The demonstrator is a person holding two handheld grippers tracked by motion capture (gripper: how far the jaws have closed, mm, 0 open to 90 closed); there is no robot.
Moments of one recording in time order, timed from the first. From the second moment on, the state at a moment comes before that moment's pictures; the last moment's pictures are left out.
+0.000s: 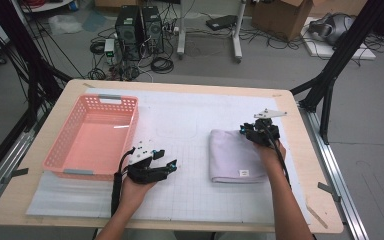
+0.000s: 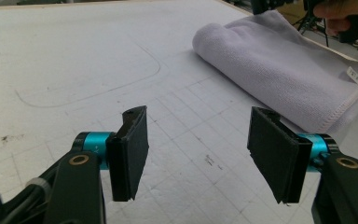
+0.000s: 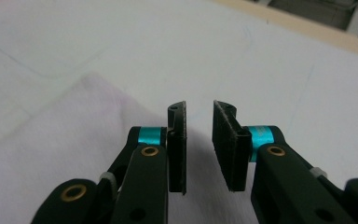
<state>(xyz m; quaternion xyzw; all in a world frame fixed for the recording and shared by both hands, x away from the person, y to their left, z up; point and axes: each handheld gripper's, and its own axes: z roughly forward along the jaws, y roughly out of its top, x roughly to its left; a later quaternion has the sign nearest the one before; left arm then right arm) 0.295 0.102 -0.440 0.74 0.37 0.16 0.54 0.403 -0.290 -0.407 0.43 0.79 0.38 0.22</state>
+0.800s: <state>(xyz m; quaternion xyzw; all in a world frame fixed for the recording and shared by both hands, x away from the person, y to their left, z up) 0.294 0.102 -0.439 0.73 0.38 0.15 0.55 0.329 -0.327 -0.412 0.44 0.77 0.40 0.23</state>
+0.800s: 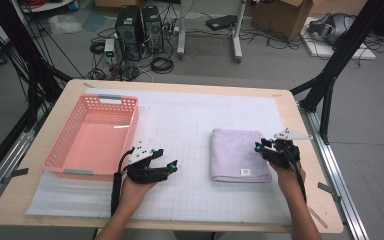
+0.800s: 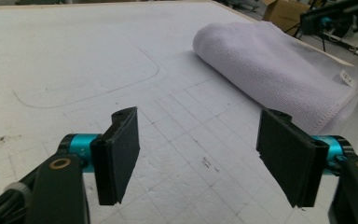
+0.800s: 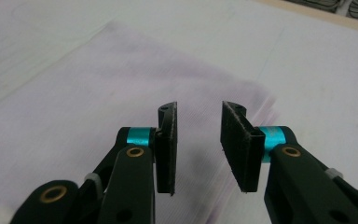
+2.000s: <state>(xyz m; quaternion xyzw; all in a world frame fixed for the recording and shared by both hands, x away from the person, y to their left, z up) 0.295 0.106 -0.439 0.73 0.37 0.15 0.56 0.326 -0.306 -0.420 0.41 0.79 0.41 0.22</state>
